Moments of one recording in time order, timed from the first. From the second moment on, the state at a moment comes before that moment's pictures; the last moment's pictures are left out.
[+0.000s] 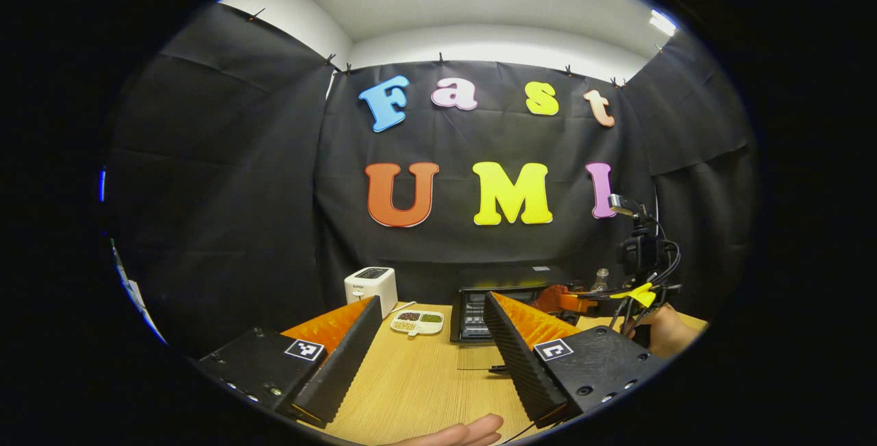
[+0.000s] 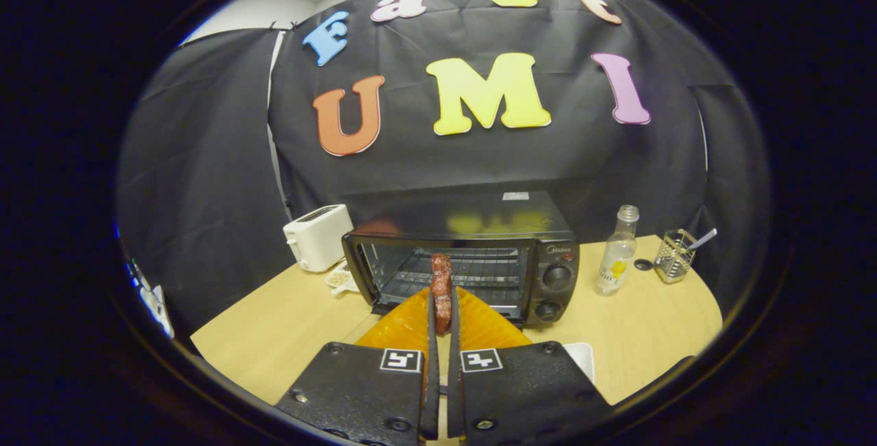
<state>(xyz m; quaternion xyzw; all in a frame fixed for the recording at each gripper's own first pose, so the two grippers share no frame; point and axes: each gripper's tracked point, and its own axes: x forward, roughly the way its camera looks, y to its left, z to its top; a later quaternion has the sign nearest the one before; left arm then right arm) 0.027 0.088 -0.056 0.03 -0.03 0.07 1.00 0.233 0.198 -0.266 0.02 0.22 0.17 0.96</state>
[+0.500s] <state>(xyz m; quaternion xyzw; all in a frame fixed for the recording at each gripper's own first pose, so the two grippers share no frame) 0.042 0.106 -0.069 0.04 0.00 0.09 1.00 0.293 0.235 -0.323 0.09 0.24 0.17 0.95</state>
